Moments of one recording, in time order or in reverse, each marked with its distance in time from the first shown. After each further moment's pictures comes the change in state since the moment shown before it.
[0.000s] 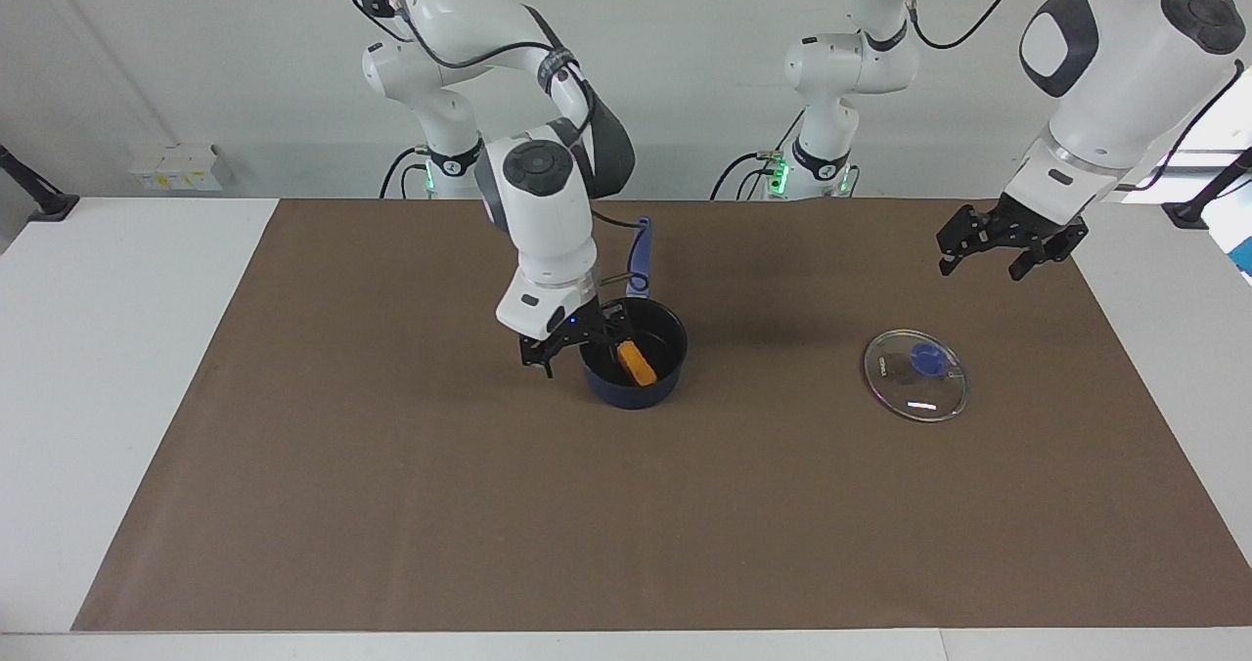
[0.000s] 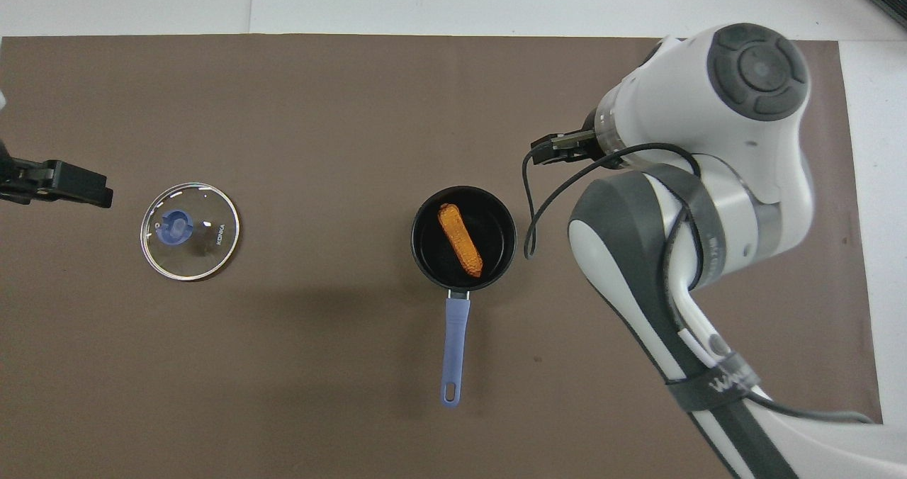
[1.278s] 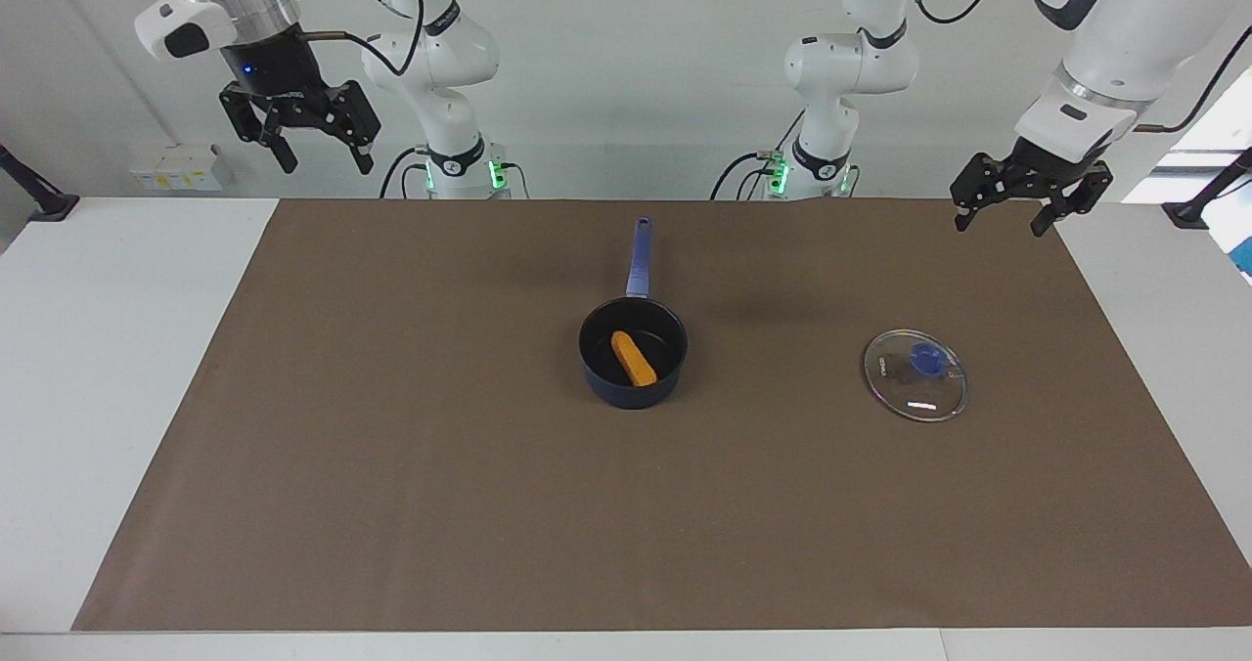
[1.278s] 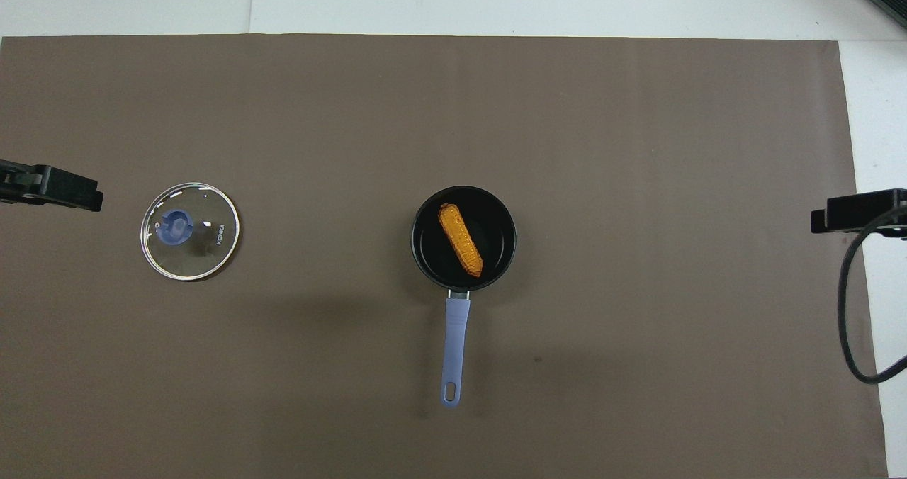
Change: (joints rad) left arm -0.001 -0.017 -0.010 0.009 0.021 -0.011 0.023; right arm -0.255 -0.369 -0.057 -0.009 -0.002 -0.465 -0.107
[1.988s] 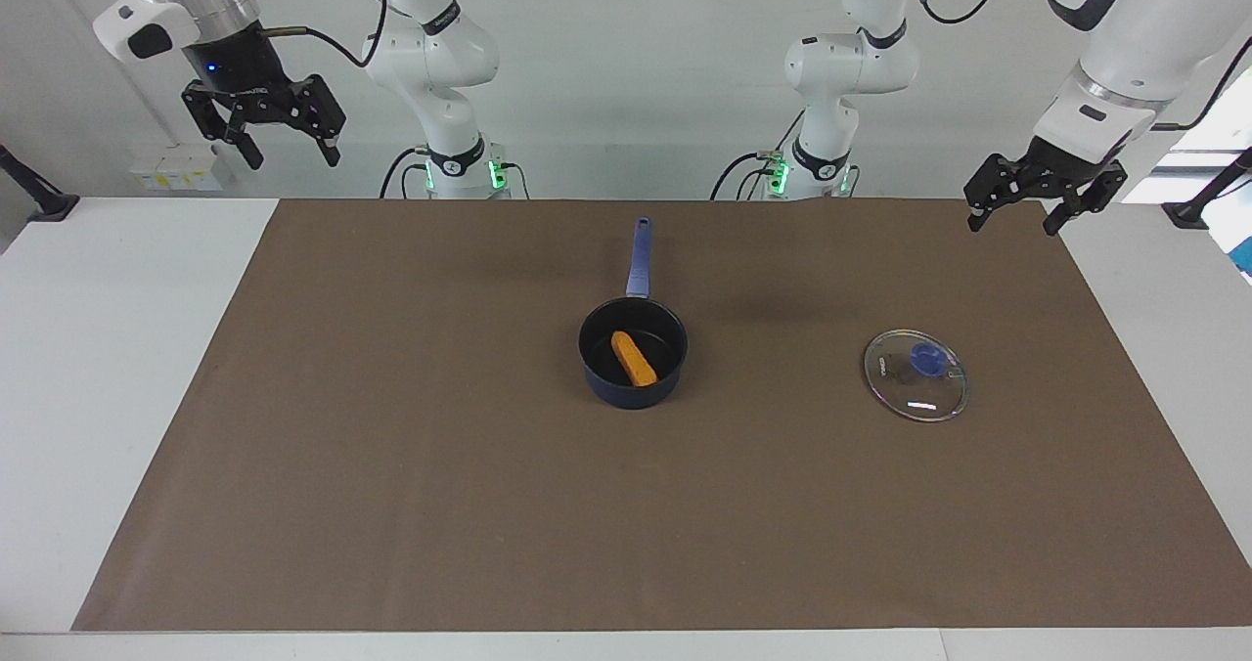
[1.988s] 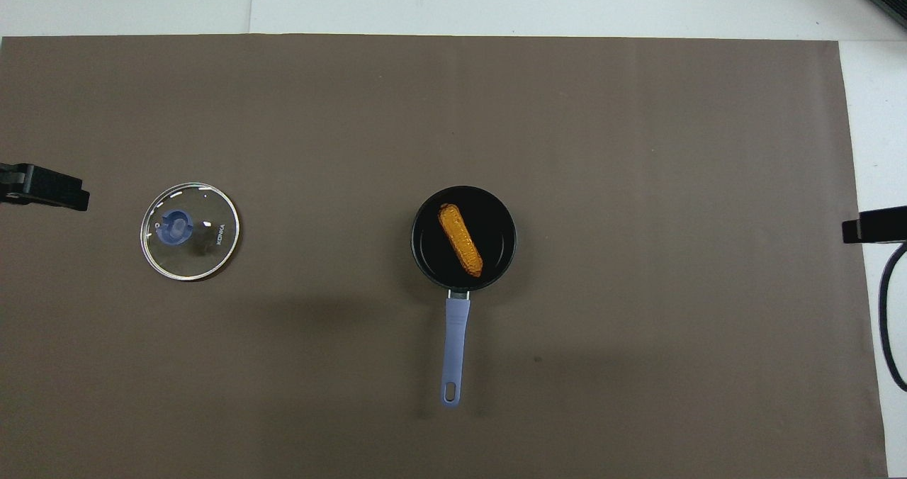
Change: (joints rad) left arm 0.009 0.000 0.012 0.000 0.000 0.000 0.000; right arm -0.040 -0.002 0.000 -0.016 -0.035 -0.002 -0.097
